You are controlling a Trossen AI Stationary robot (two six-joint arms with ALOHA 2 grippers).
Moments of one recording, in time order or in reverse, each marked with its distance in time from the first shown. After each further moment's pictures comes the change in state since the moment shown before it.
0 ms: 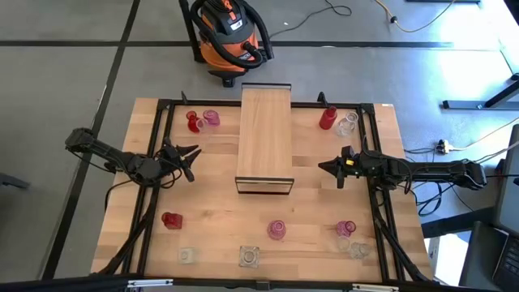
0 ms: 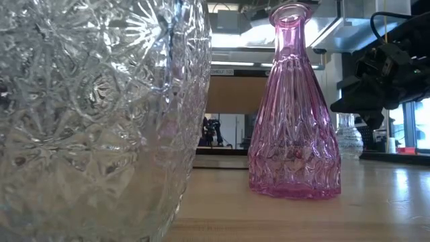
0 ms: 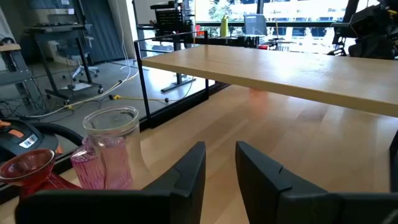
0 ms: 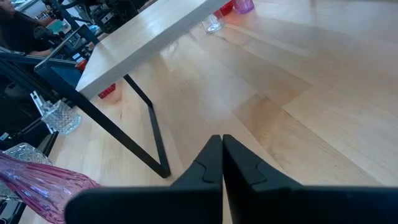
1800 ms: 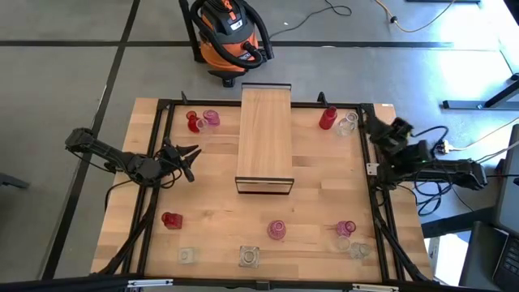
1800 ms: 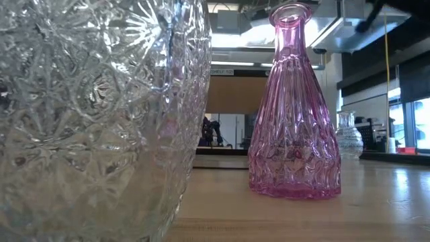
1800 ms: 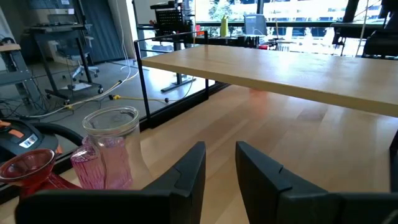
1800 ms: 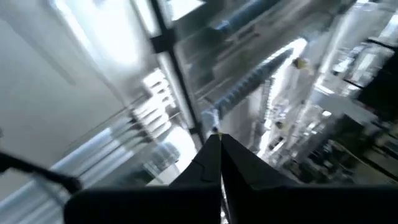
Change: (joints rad) left arm 0.000 0.000 0.000 0.000 0.000 0.000; right arm 0.000 0.033 0.223 0.998 0.257 0.090
